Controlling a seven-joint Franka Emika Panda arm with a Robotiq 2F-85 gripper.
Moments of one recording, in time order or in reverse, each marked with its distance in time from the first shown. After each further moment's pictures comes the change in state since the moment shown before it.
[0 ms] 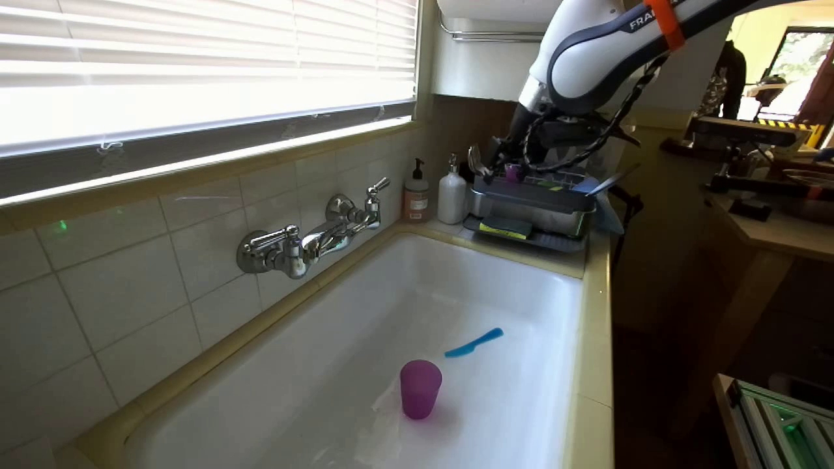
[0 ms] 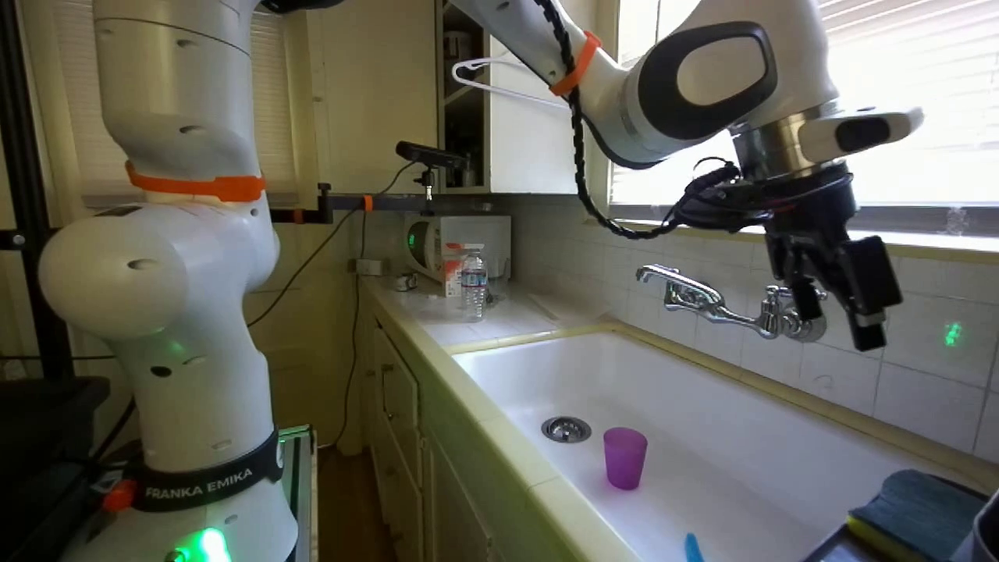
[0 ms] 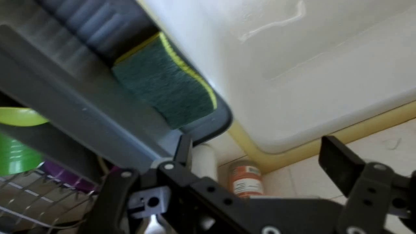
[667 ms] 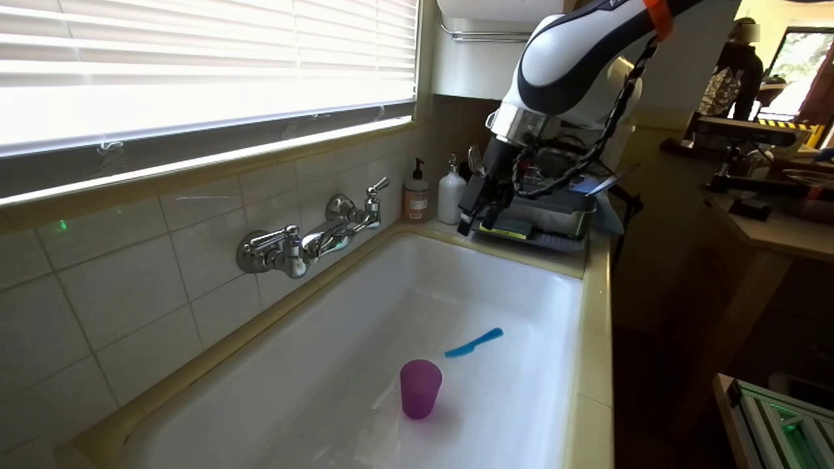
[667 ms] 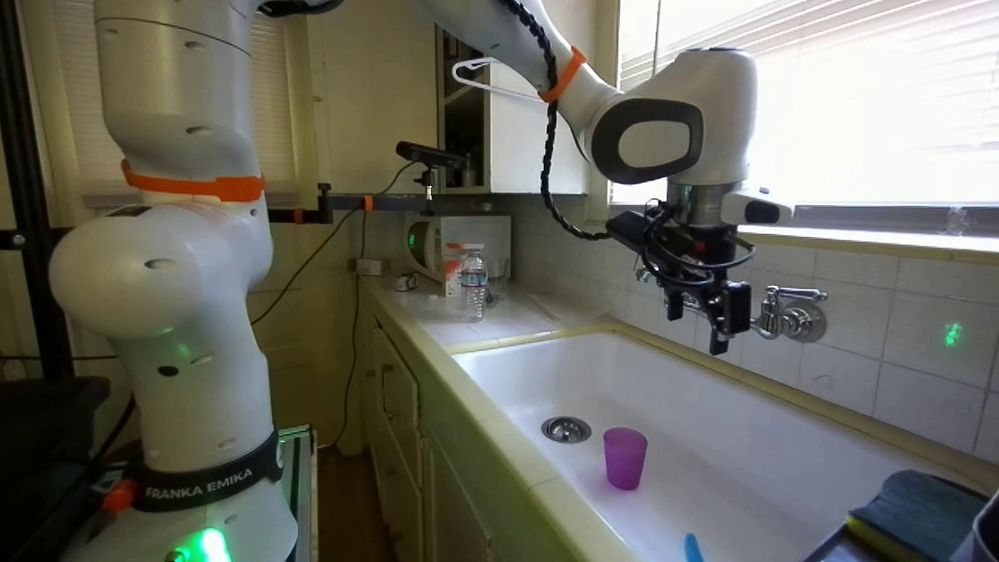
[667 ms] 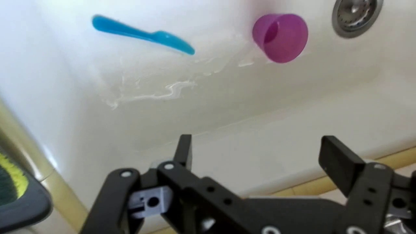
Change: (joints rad) arm 0.073 0.008 0.107 -0.062 0.386 -0.143 -0.450
